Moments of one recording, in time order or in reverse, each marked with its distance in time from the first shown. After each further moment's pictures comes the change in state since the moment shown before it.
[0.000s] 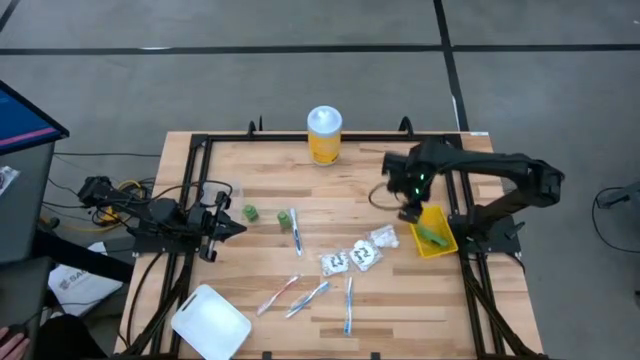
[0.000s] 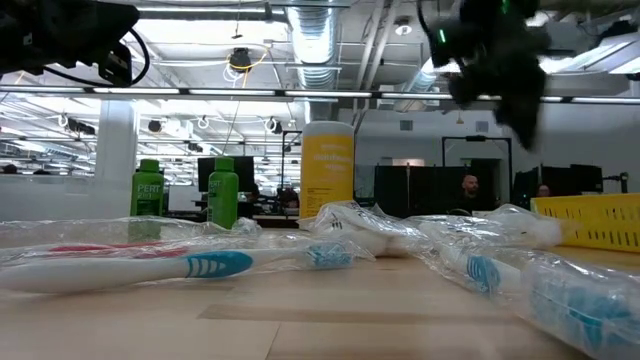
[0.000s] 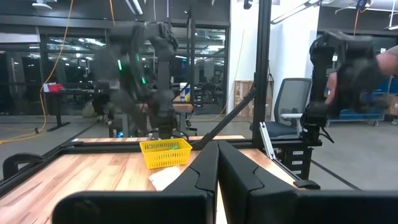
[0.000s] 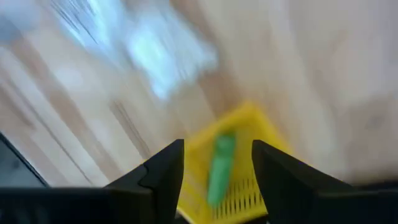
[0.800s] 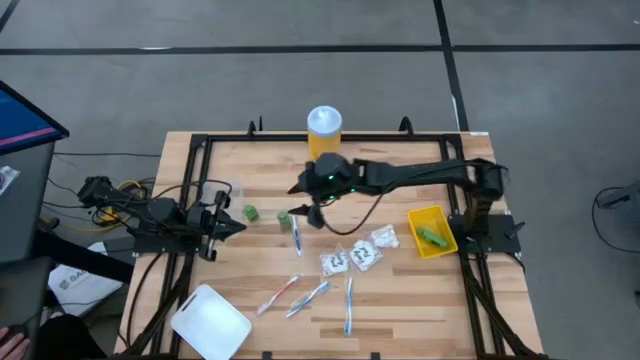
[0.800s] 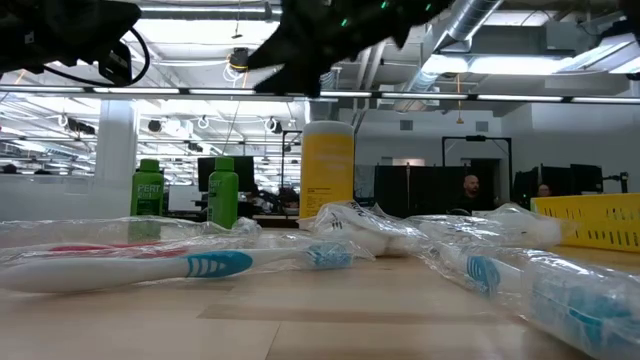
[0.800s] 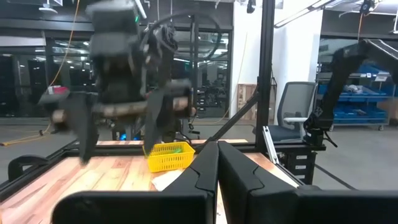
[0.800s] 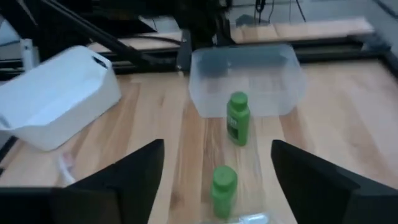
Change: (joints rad) left arm 0.000 0.001 0.000 0.015 -0.016 0.003; right arm 0.230 0.474 0.276 1.295 -0.001 -0.073
